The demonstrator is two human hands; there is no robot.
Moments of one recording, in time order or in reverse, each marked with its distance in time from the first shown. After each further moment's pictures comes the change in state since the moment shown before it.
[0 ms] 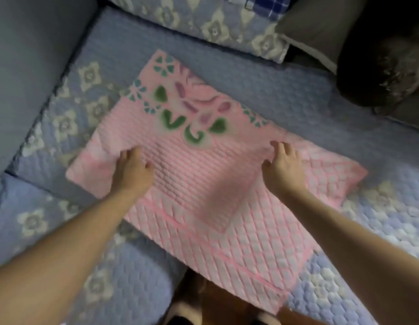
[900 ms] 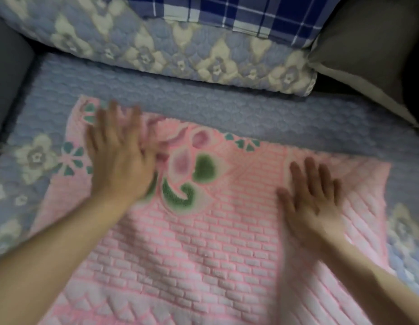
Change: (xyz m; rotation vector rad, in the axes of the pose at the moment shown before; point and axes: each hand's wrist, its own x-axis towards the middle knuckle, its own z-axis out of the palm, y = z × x) left_hand 0.264 0.038 -0.012 0.121 0.405 0.643; right_hand 0.097 -0.015 0.103 -0.313 0.122 0.209
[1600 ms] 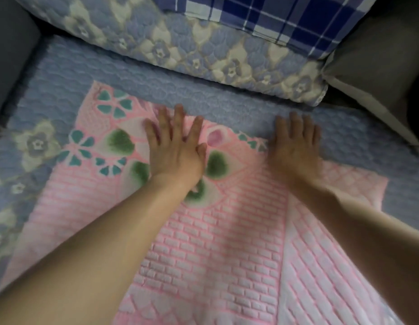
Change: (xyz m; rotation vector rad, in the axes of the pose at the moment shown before) left_hand 0.018 0.075 0.024 0.142 -0.347 0.028; right_hand 0.114 -0.076 -0.037 -0.074 0.189 -0.147
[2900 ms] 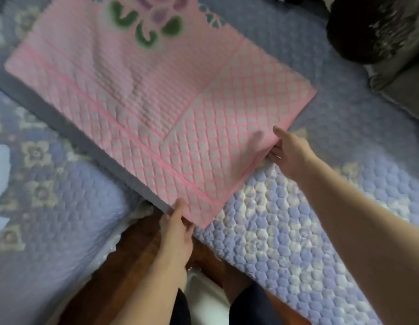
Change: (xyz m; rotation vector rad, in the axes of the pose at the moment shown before) left_hand -0.423 0.376 0.040 -2.049 0.125 -1.625; right_hand -0.177 0.259 -0.037 1.347 -0.835 0.710
